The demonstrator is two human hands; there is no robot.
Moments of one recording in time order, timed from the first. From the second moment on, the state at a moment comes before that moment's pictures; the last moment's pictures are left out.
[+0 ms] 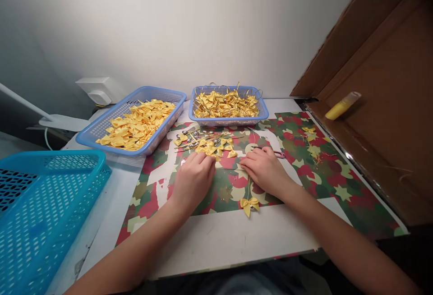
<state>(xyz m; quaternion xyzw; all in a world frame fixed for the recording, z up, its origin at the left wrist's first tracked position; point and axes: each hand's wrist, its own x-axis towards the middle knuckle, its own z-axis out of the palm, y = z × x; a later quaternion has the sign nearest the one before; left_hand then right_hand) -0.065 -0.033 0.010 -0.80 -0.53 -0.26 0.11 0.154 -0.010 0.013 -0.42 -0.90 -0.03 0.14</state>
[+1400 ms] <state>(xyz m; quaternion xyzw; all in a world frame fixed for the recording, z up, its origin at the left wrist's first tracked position) -0.030 -0.056 0.012 -0.52 -0.45 -0.61 -0.40 0.104 -0.045 0.022 -0.44 -0.21 0.73 0.48</state>
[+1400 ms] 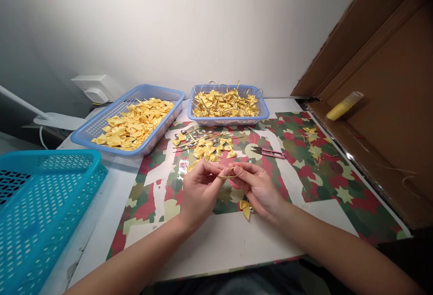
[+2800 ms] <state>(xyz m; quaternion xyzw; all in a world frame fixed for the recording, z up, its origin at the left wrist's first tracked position) -0.037 -0.056 0.017 -0.74 -0.44 -0.49 -0.15 0.104 -0.052 0.013 -0.45 -0.44 0.55 0.55</state>
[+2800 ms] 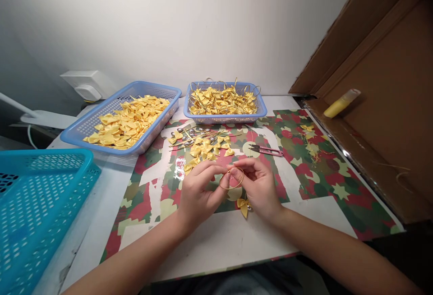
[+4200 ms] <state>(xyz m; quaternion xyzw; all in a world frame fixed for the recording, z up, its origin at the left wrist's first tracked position) -0.043 -0.054 0.015 -0.76 -0.40 -0.47 -0.21 0.133 -0.038 0.026 -0.36 -0.83 0.11 0.42</state>
